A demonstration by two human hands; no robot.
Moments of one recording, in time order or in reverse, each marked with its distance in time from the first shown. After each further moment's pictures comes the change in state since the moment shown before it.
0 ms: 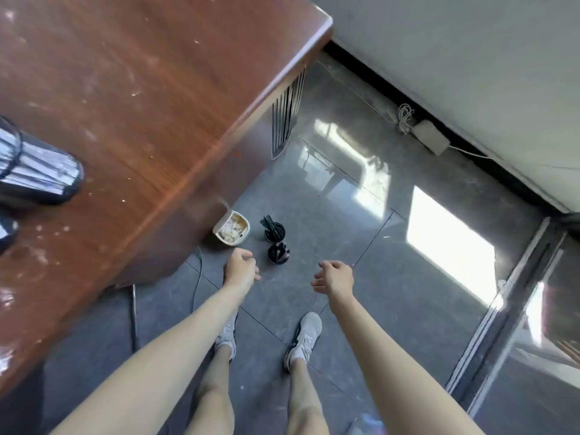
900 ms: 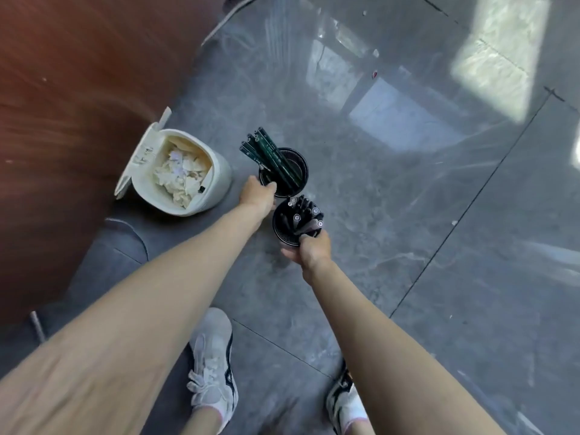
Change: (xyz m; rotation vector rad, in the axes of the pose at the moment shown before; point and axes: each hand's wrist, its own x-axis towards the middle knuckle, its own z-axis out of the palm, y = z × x) left_hand 0.465 -0.167 0.224 0.268 -0.119 -0.003; right_hand 0.412 0.232 0.240 0.336 -0.068 0.330
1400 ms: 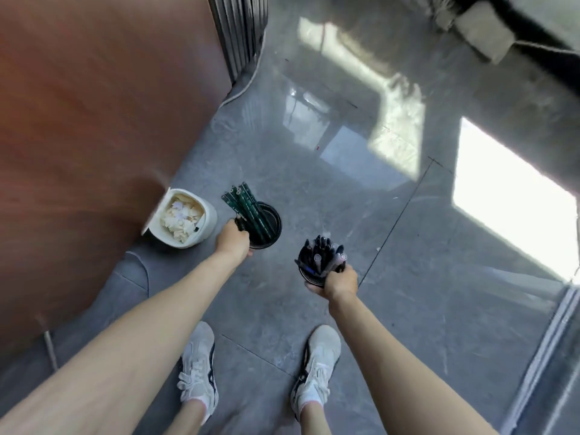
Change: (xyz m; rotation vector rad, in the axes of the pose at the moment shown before) left_hand -0.160 0.067 -0.053 0.011 -0.004 0.034; right_hand -0.155 -0.087 -0.118 0.057 0.202 -0.125
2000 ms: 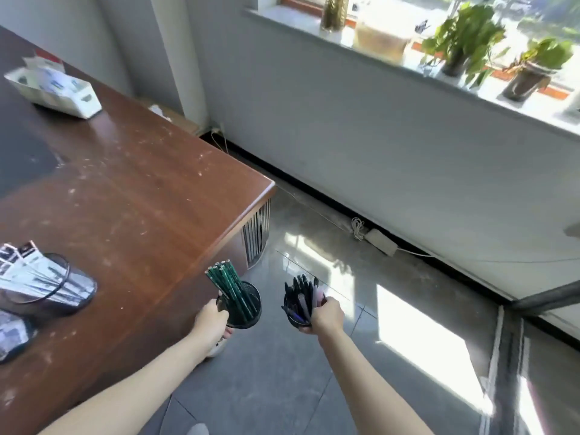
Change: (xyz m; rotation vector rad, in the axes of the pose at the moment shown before) left_hand -0.435 0.168 -0.212 -0.071 0.162 0.271; right_hand -0.416 -0.251 -0.142 -0.386 -0.168 -0.479
